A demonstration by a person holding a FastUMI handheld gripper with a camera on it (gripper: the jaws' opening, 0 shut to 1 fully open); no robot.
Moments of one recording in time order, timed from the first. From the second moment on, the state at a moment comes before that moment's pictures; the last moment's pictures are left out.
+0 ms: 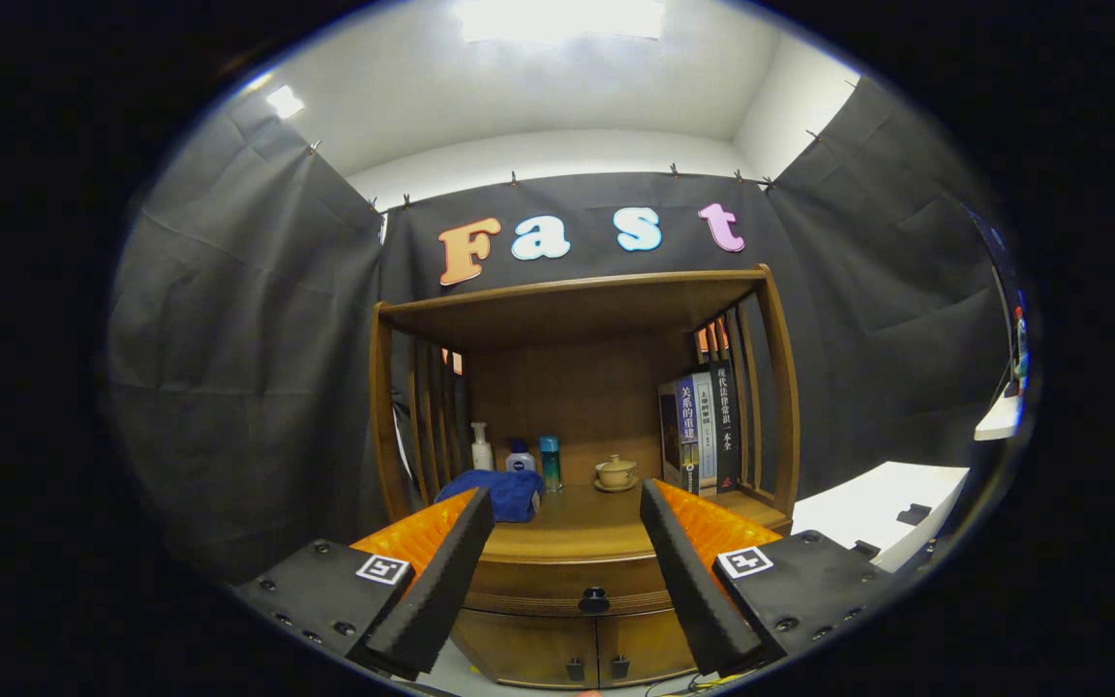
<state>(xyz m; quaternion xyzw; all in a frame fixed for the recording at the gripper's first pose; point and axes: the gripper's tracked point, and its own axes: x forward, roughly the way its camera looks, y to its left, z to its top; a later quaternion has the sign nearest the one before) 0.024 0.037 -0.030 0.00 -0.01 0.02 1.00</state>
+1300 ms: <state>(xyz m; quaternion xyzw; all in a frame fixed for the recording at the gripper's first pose) 0.159 0.002 -0.299 0.00 0.13 -0.03 0.99</state>
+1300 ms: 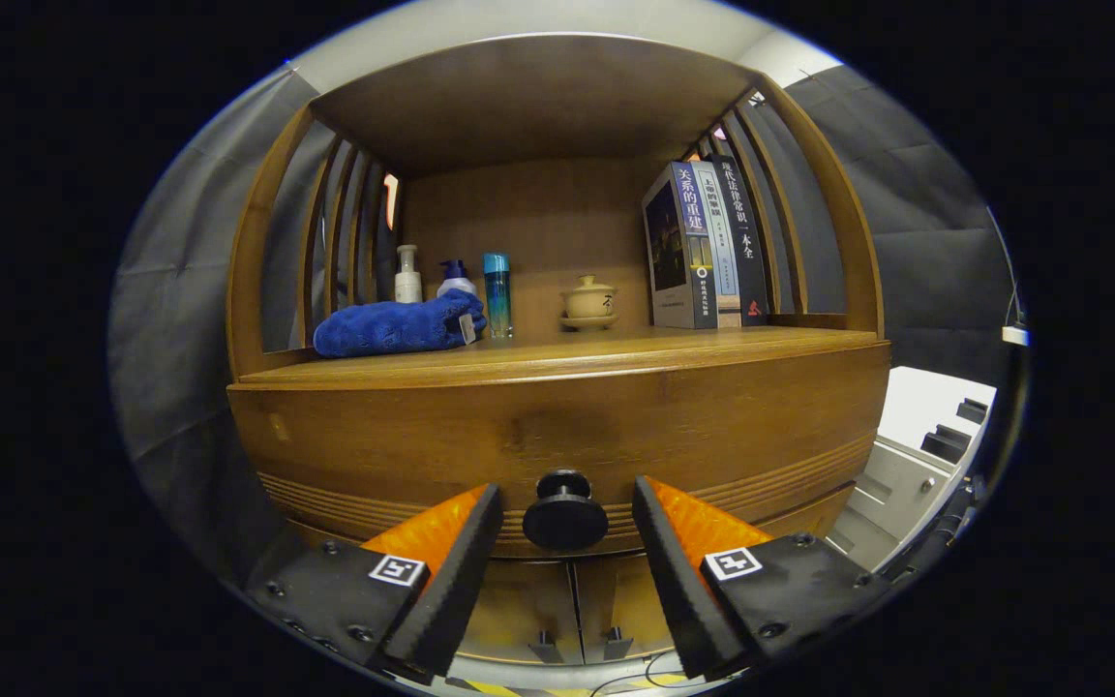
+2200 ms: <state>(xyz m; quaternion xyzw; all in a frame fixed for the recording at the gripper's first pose) 0.150 0.004 -0.305 0.02 0.16 -0.02 0.99</state>
